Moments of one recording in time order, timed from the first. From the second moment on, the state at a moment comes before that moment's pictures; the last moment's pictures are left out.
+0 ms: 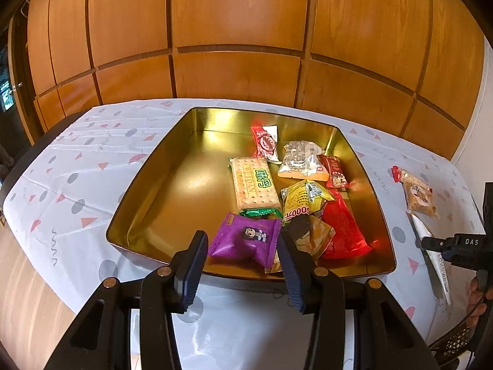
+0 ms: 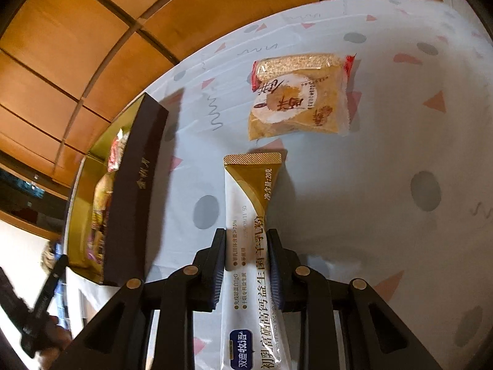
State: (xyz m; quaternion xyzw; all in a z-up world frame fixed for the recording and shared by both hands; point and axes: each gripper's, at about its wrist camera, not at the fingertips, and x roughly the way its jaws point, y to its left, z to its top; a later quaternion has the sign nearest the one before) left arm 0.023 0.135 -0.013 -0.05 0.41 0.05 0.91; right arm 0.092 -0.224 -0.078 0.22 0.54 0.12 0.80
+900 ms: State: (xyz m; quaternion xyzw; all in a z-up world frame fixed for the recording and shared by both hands) left arm 0.029 0.165 -0.009 -0.07 0.40 0.08 0.91; right arm 0.123 -0.105 0.012 0.18 0.51 0.25 0.81
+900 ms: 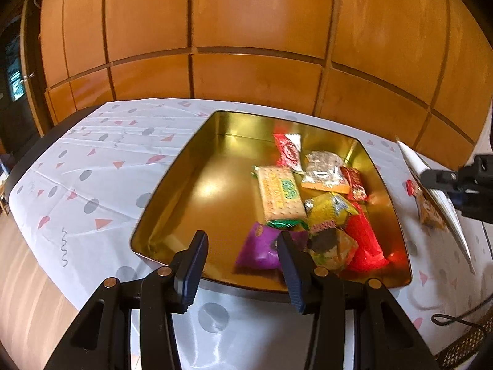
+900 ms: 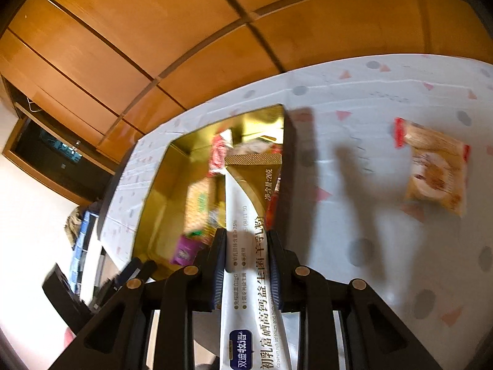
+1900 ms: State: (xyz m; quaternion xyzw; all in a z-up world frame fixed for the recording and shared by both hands) left arm 0.029 0.169 -0.007 -0.08 0.40 0.08 0.91; right arm 0.130 -0.041 0.000 0.02 0.49 0.26 0.83
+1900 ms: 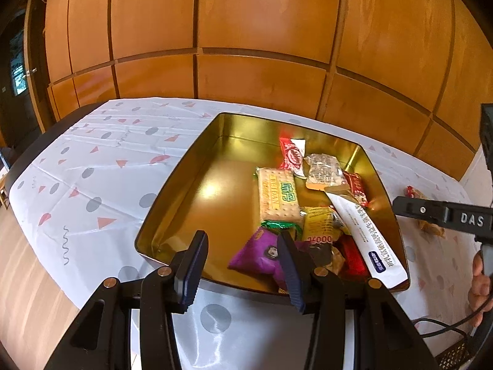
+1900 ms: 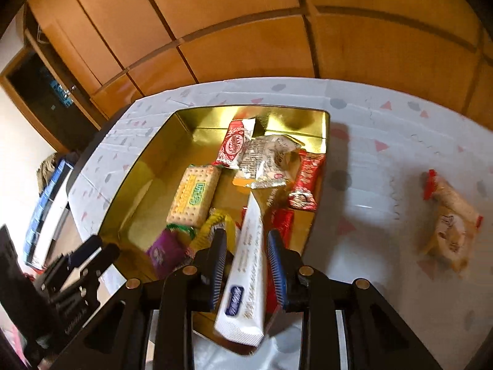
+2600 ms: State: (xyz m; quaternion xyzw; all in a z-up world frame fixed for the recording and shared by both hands) left arm 0.025 0.146 0.001 -0.06 0.39 0.05 0.92; right arm 0.099 -0.112 0.012 -0.05 0.45 0.20 0.87
